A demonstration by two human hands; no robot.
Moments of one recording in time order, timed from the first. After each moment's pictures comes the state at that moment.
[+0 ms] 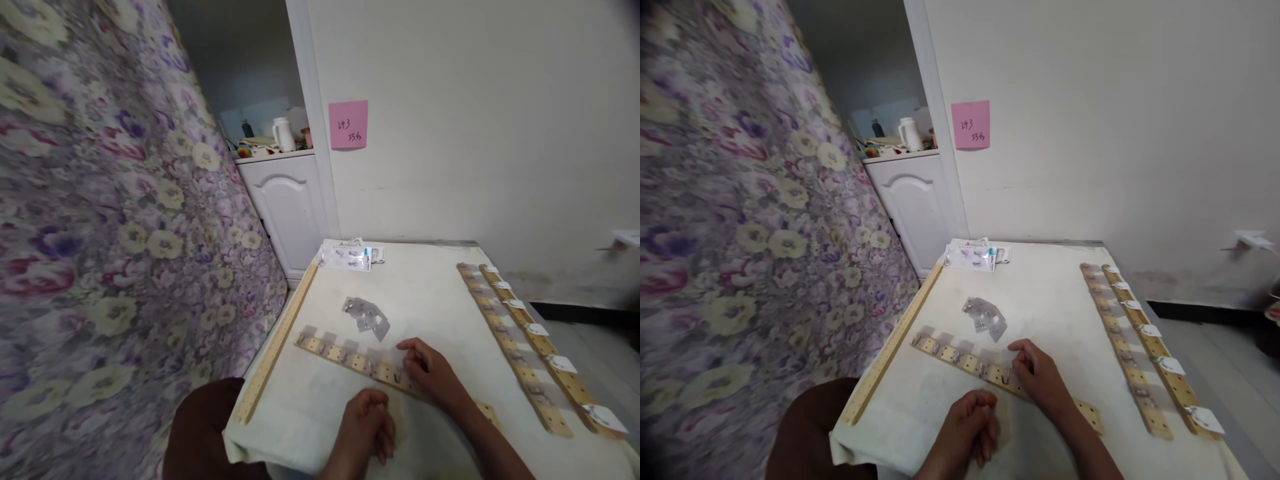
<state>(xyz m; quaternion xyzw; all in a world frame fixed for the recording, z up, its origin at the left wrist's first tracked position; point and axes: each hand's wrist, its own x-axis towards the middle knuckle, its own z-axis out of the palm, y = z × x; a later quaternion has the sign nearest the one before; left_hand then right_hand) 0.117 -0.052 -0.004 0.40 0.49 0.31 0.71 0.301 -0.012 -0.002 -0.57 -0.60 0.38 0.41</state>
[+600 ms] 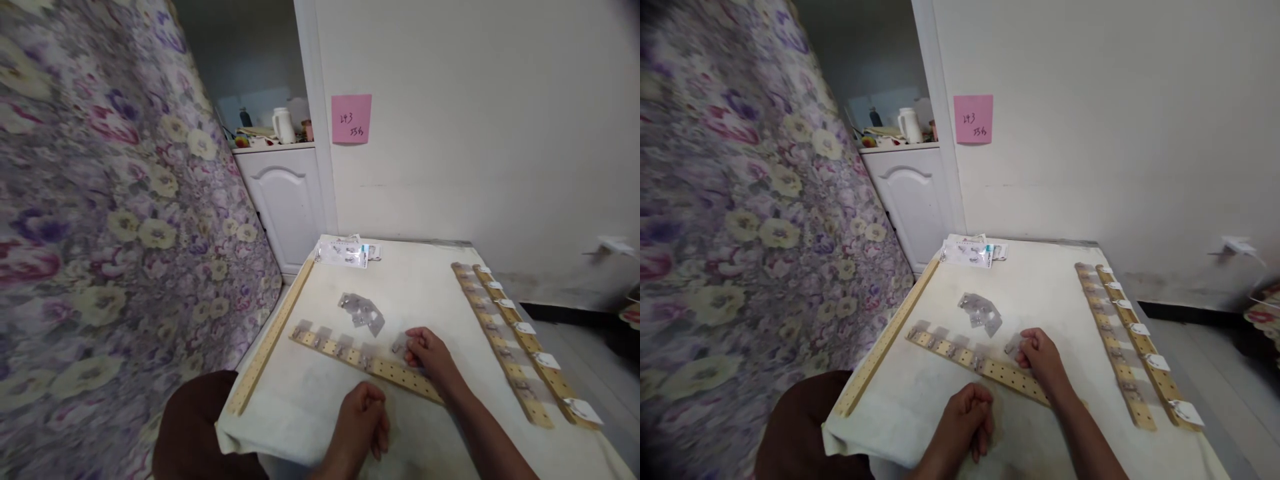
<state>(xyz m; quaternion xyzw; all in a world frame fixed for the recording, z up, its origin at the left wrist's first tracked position) 0.120 -0.052 -0.010 0.45 0.49 0.30 0.69 0.314 0.011 -0.031 -0.60 -0.41 0.48 0.50</state>
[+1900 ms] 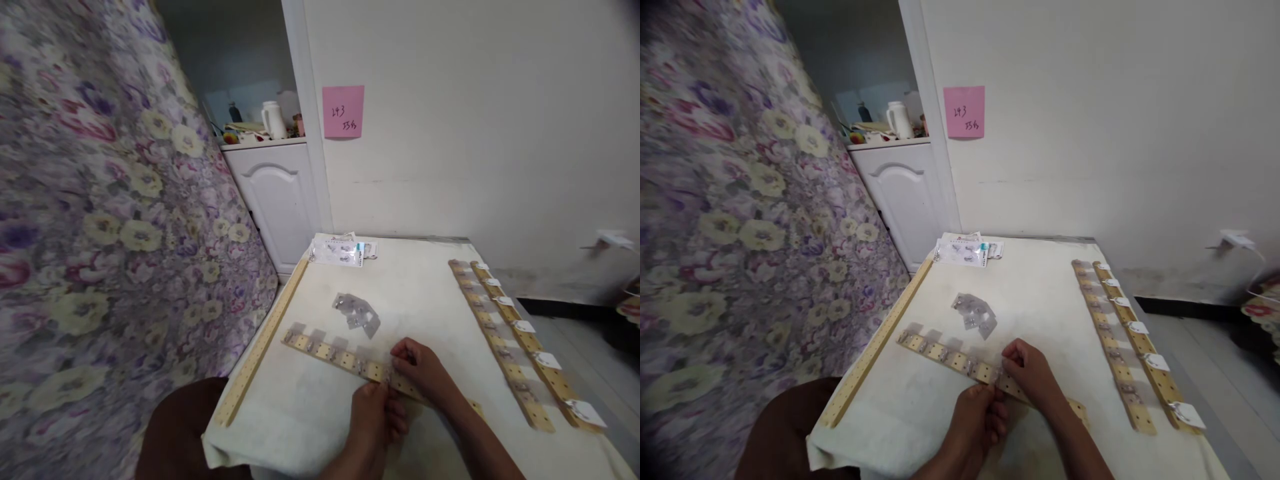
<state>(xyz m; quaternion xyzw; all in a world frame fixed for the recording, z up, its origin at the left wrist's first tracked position) 0.169 -0.041 -0.004 0.25 0.56 0.35 0.71 0.307 -0.001 -0.011 -0.59 -0.57 0.42 0.39</state>
